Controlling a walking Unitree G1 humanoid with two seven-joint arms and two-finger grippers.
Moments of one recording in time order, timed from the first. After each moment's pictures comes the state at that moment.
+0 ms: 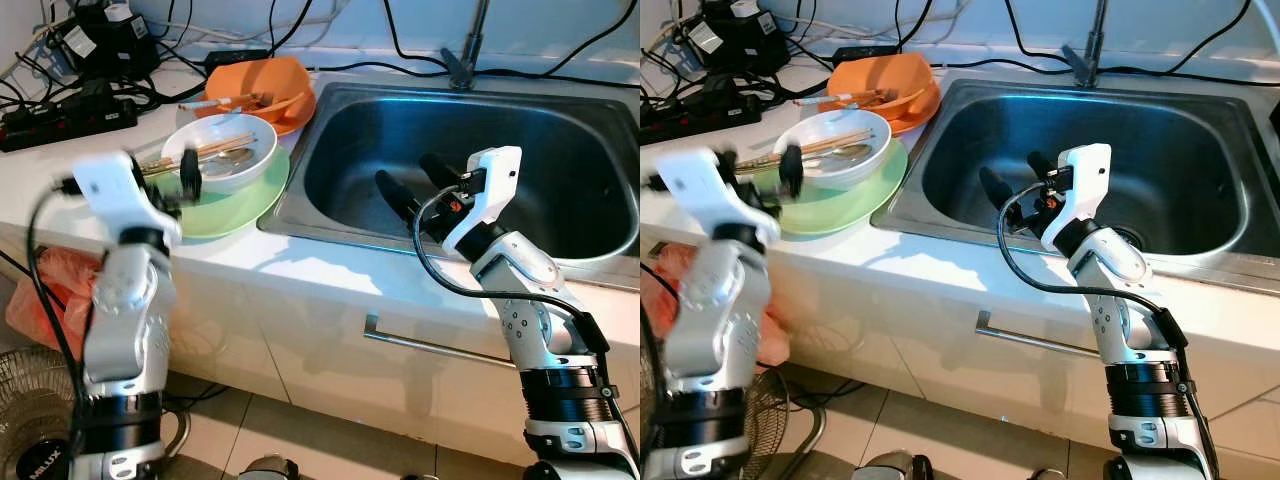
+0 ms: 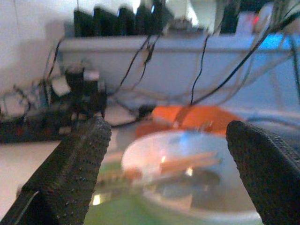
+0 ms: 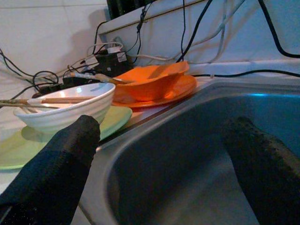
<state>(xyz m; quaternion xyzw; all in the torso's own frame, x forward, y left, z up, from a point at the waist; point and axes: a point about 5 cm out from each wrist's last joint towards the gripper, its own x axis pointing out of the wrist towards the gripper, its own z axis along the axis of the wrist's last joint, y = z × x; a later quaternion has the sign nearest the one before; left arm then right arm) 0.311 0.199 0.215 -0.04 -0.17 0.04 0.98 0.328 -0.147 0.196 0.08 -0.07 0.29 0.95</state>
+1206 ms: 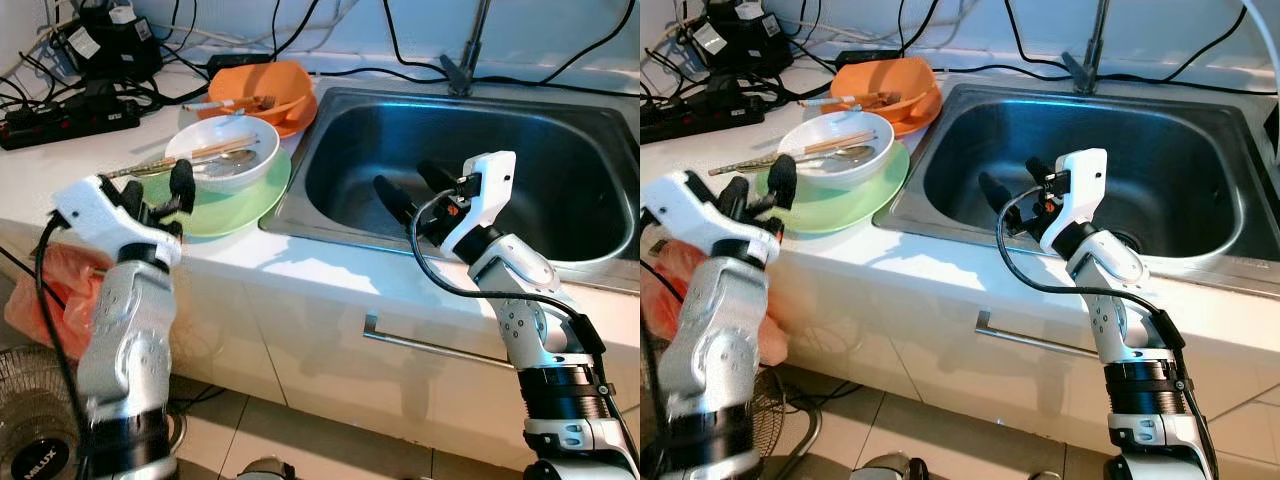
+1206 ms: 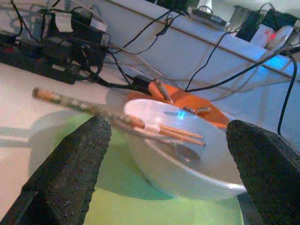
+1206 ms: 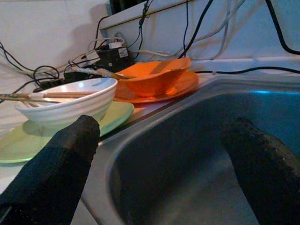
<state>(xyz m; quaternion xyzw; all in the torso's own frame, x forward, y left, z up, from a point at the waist) 0.302 0.203 0.194 -0.22 -0.11 0.05 0.97 0.331 -0.147 0.189 0.08 -0.06 0.29 0.95</state>
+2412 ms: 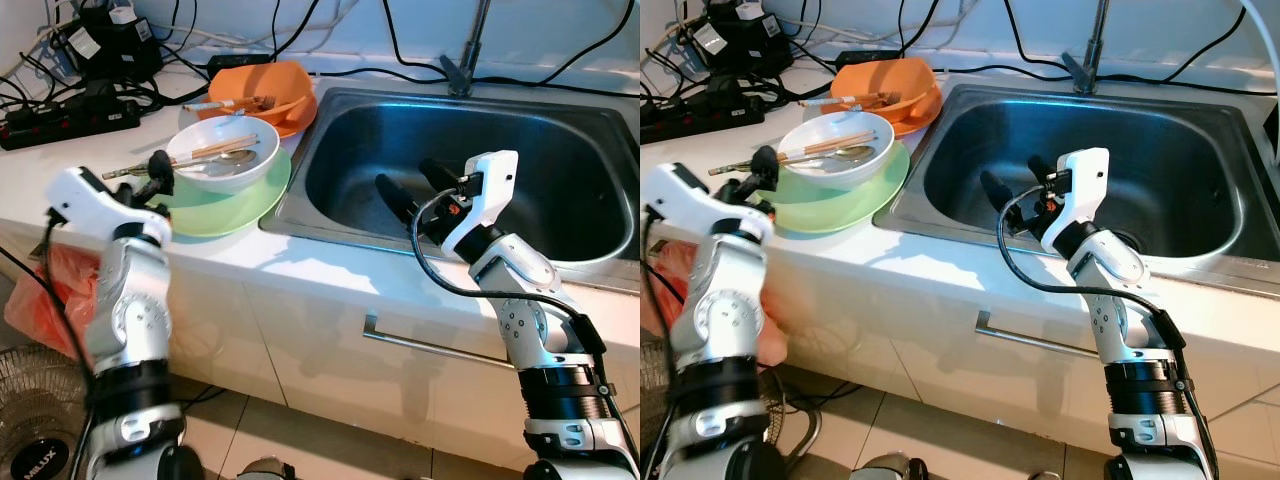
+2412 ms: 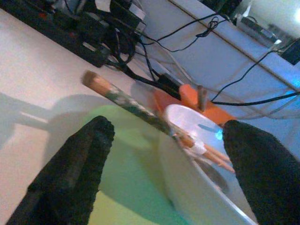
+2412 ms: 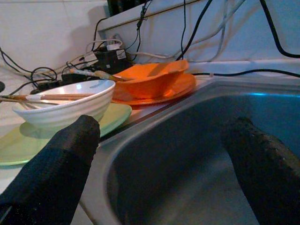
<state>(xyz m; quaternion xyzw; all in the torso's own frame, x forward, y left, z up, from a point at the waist) 0.336 0.218 0.185 -0.33 -0.09 0.10 0.93 0.331 -0.148 0.190 0.08 -0.06 0.28 0.95</state>
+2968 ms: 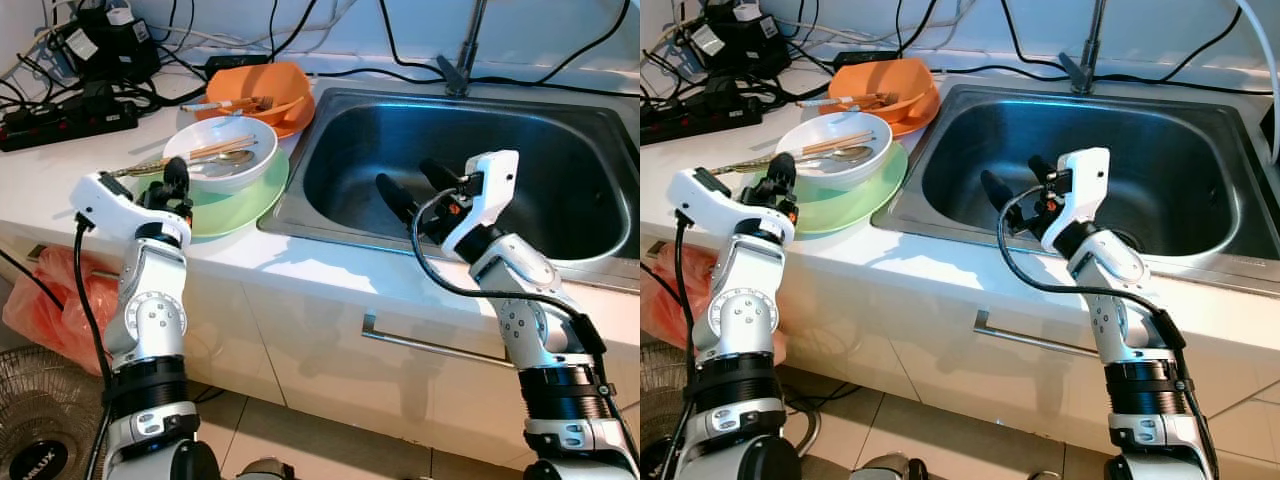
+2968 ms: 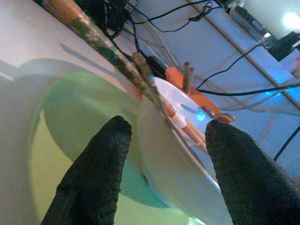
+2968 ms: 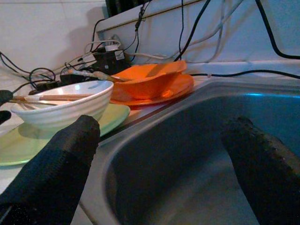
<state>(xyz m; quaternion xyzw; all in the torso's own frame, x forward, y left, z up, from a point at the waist) 0.339 0.206 0.177 -0.38 -0.07 0.08 0.92 0.331 -0.148 0.190 0.08 -0.06 0.28 0.95</state>
